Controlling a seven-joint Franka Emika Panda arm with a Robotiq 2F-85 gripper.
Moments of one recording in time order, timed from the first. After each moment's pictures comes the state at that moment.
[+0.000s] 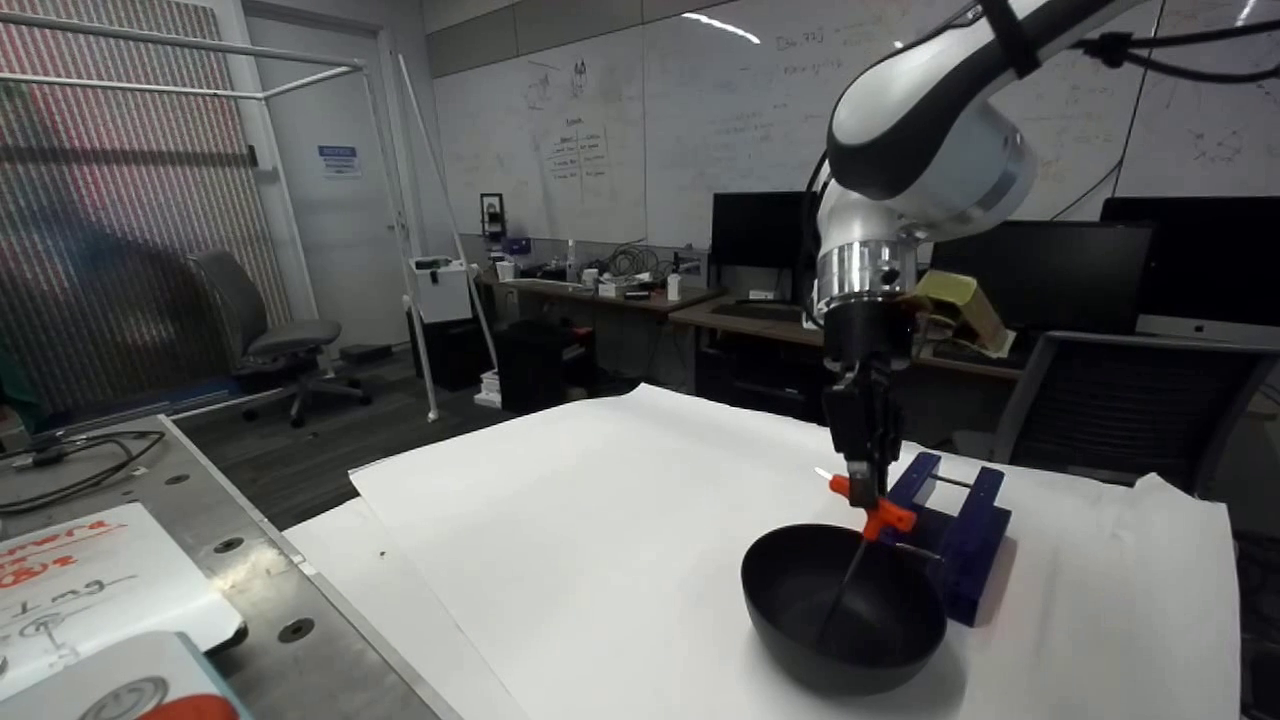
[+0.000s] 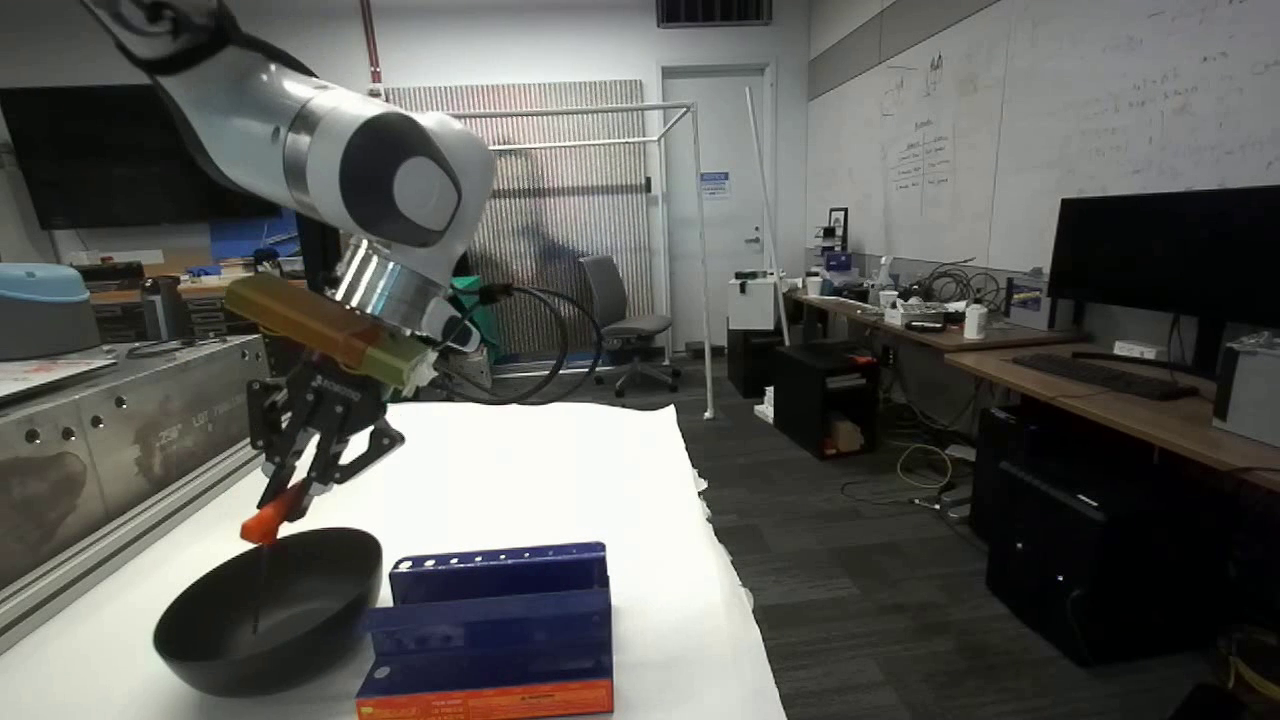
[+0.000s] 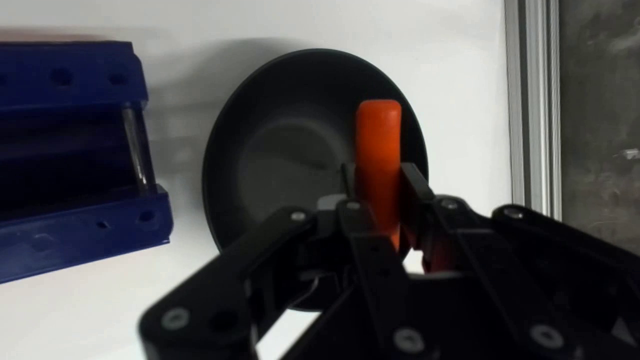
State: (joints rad) arm 0.00 0.20 0.01 -2.01 0.44 1.84 -0.26
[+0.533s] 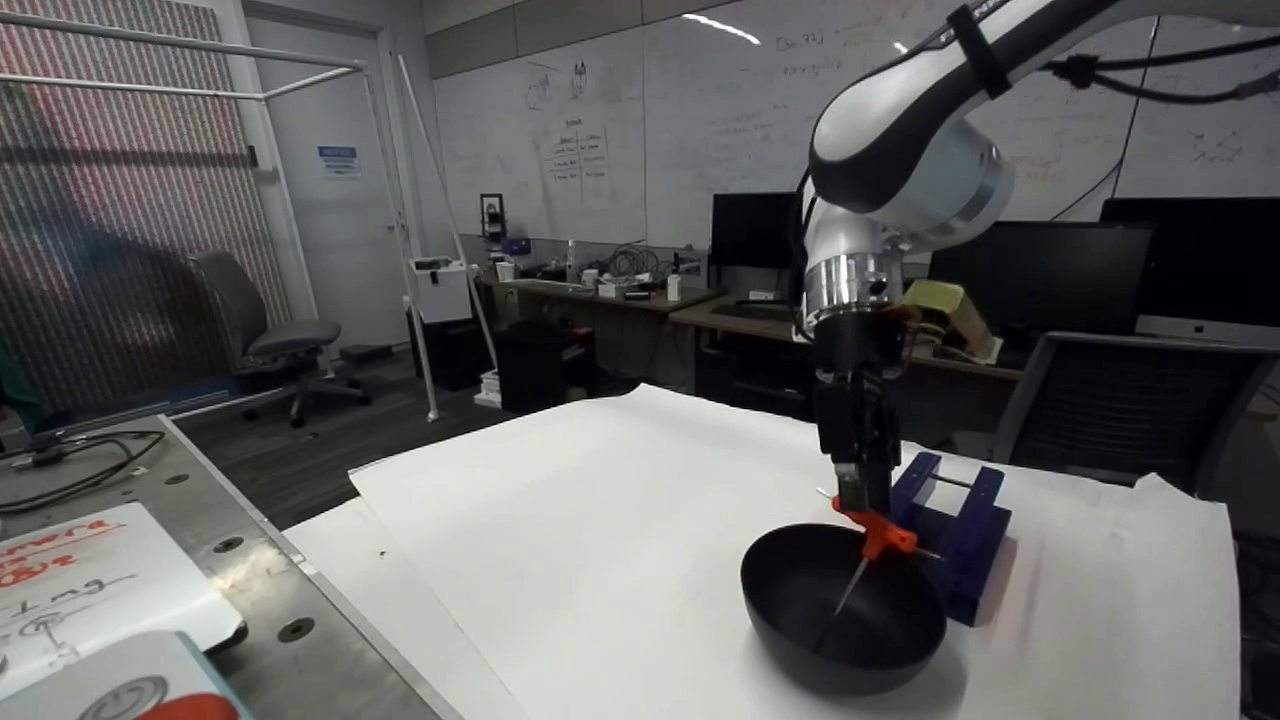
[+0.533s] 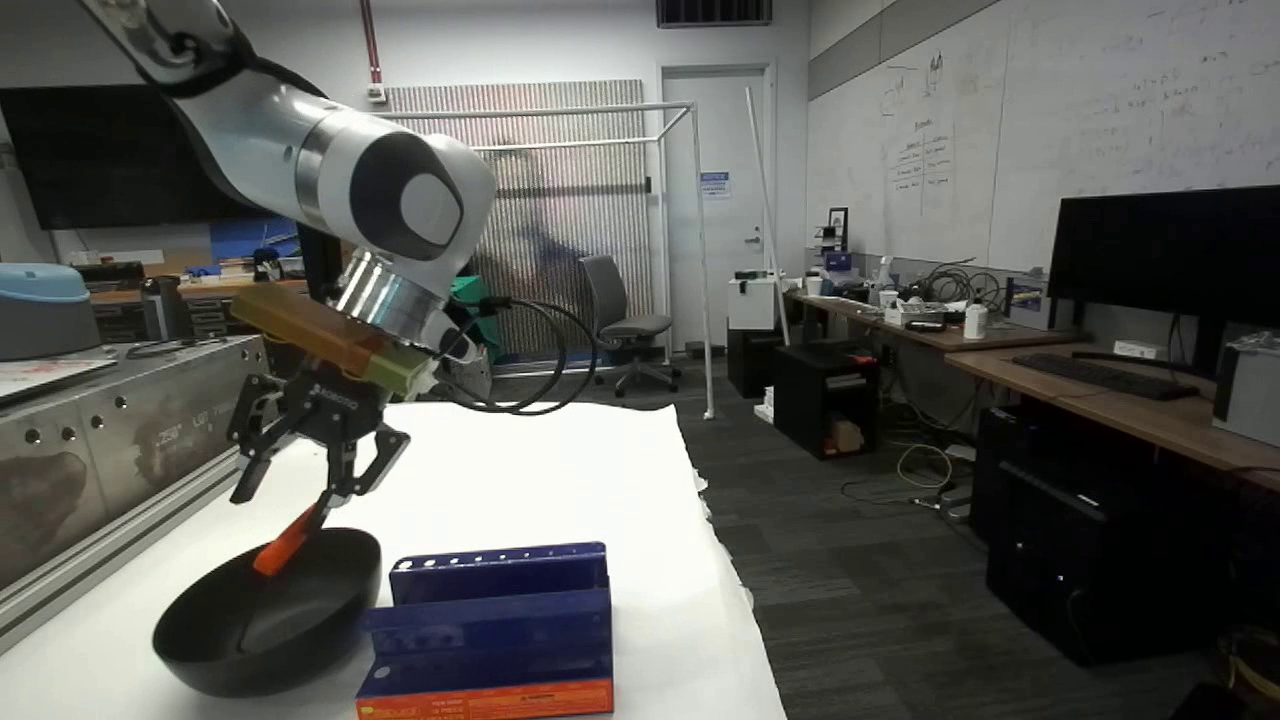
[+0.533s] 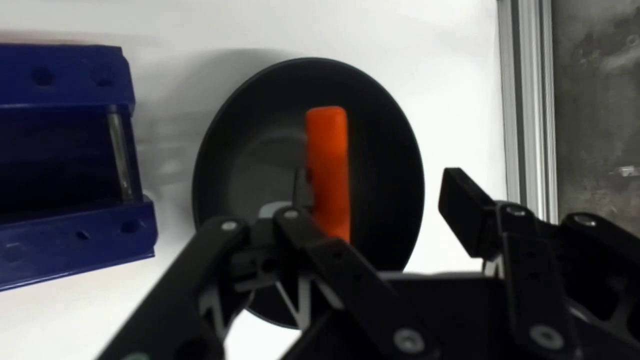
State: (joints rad) arm 0.00 0.24 0.03 -1.97 0.43 1.78 -0.27
